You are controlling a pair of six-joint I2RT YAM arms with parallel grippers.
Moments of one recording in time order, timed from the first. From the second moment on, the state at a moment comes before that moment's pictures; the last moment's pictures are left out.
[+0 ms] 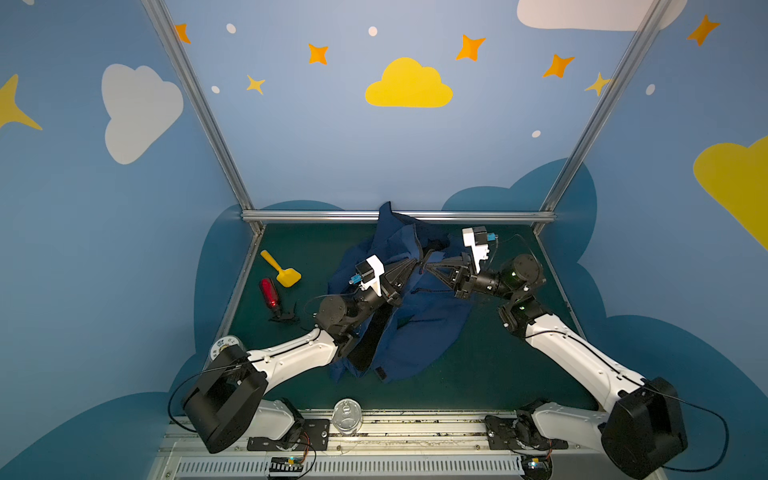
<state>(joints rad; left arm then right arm) -0.73 1.38 0.68 1.26 0.21 -0.10 0.48 1.22 0.85 0.62 -0.92 0.59</state>
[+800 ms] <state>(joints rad) -0.74 1.28 0.68 1.05 0.21 0.02 0.48 1.20 0.85 0.59 -0.87 0.56</state>
